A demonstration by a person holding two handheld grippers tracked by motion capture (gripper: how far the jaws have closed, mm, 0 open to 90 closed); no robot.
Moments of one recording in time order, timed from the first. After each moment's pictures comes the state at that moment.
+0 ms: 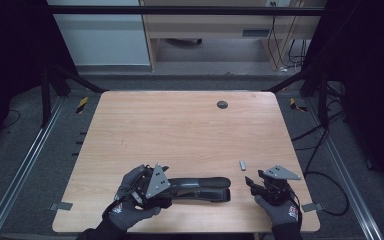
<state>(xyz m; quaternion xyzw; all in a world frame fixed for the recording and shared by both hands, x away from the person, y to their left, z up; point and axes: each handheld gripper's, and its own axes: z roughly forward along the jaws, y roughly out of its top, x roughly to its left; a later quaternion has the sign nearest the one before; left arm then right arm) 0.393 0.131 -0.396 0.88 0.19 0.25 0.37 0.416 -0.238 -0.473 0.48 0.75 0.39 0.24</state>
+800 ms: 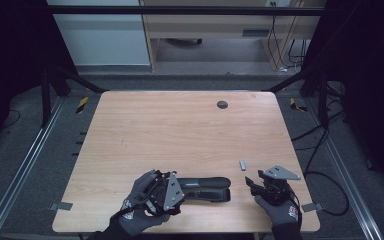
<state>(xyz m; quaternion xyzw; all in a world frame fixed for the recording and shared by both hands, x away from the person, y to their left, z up) 0.380 0.102 -0.408 0.89 0.15 0.29 0.32 0.416 -0.238 -0.474 0.48 0.75 0.39 0.24</state>
